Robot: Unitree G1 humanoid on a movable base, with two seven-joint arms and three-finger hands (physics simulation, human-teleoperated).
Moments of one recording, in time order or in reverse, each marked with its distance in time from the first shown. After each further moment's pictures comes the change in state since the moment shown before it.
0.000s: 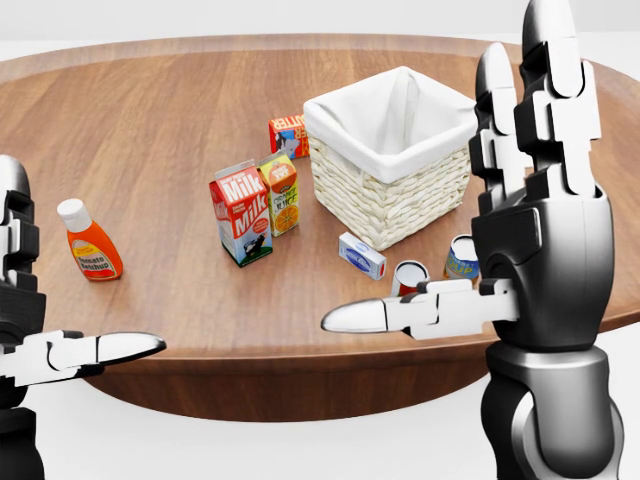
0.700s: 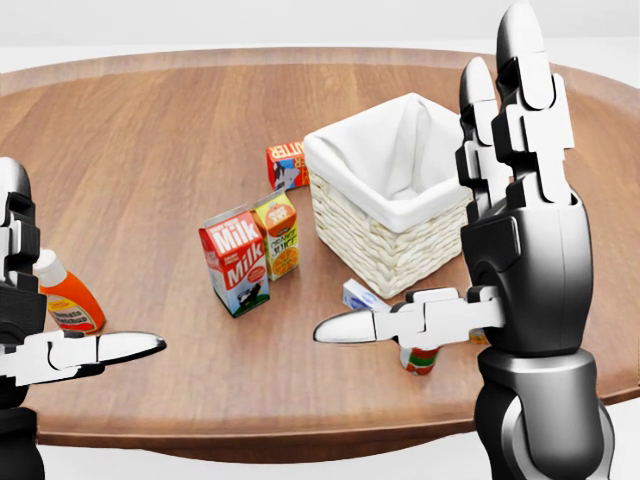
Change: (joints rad) left arm 0.000 0.002 0.001 0.008 -0.003 0.000 0.001; right arm 0.018 0.007 0.018 0.011 -0.046 0.000 0.028
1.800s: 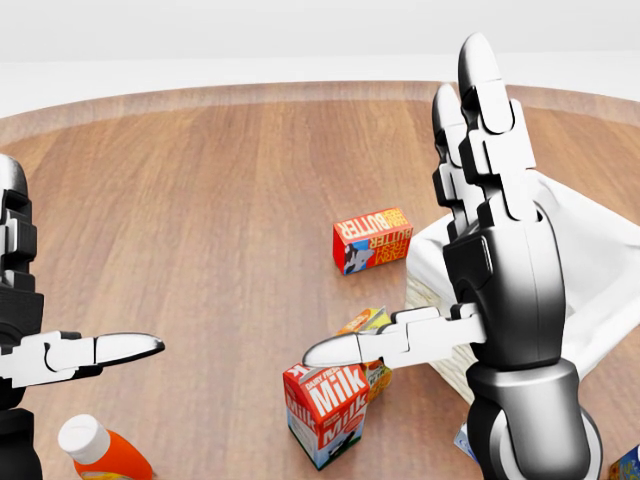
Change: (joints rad) left arm 0.002 0.000 0.000 -0.016 -0.001 0.000 -0.002; right arm 0.042 0.006 0.029 0.008 -0.038 0.000 0.049
